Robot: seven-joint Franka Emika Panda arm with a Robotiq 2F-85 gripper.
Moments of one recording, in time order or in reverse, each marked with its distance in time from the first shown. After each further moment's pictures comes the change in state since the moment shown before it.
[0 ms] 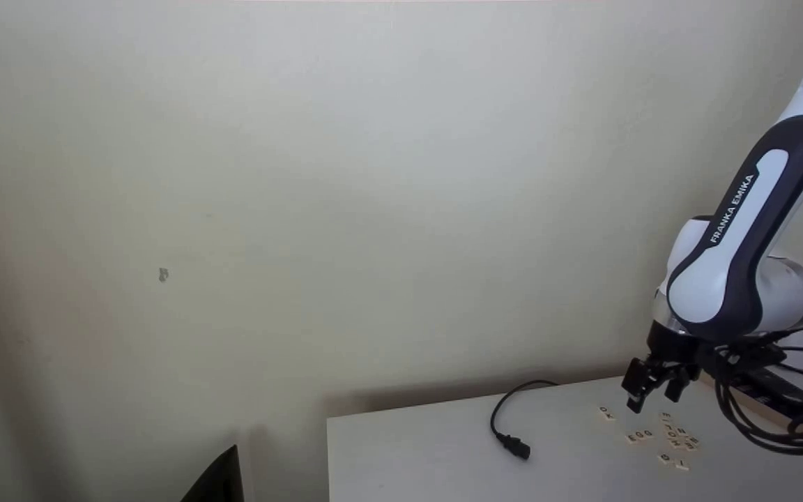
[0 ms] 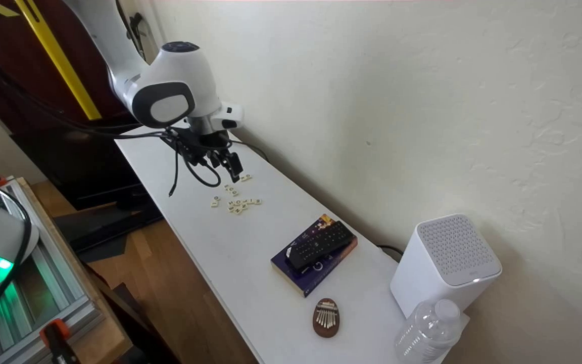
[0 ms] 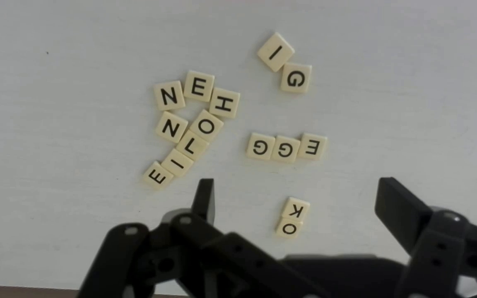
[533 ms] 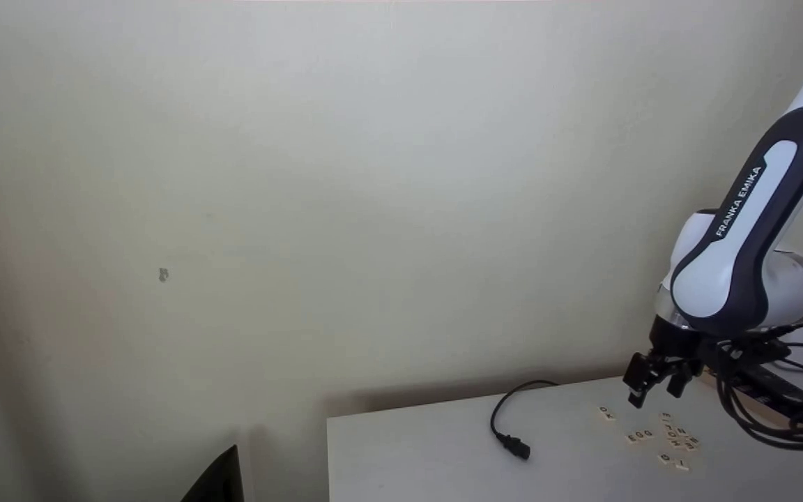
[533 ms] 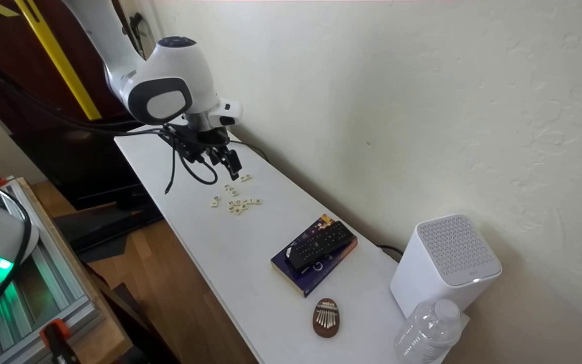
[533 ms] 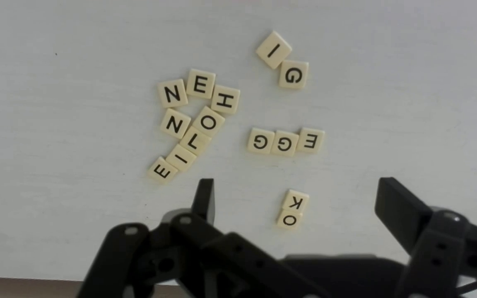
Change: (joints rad) arm 0.000 -0.033 -0.001 -0.021 0.001 0.000 0.015
